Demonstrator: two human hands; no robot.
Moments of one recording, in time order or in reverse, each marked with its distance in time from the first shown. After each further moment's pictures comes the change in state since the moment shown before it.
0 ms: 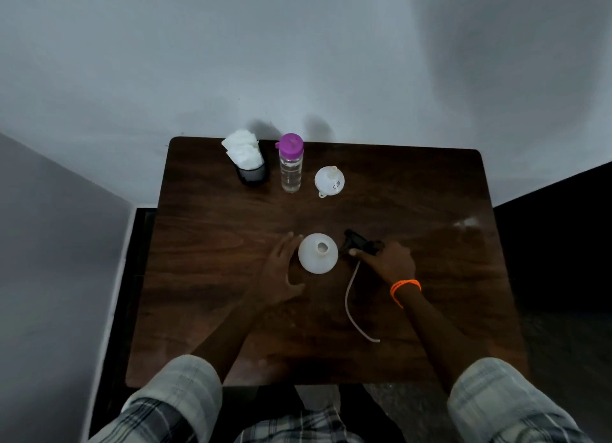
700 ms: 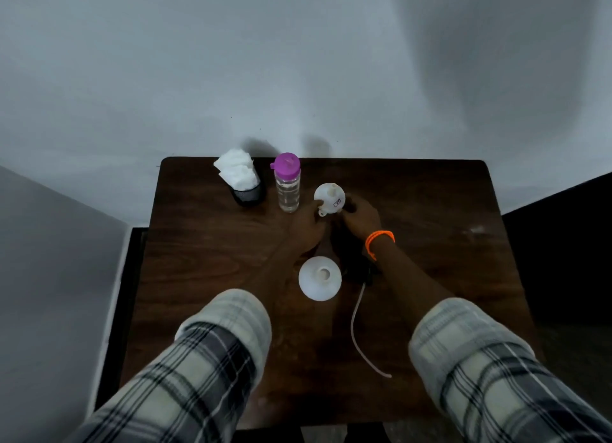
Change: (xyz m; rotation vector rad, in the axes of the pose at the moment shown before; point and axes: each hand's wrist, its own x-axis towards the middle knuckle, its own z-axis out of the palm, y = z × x) left_hand 0.165 0.043 -0.013 -0.105 0.043 -0.211; right_hand 0.101 -0.099 -0.003 0.349 -0.022 -0.170
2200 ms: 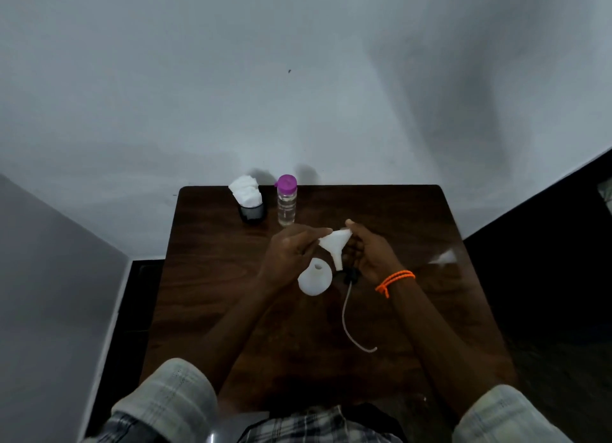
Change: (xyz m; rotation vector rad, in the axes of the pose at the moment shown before) left_hand -0.159 0.044 -0.076 -0.025 0.362 0.790; right_hand -0.165 -0.047 -0.048 1.008 -0.039 0.273
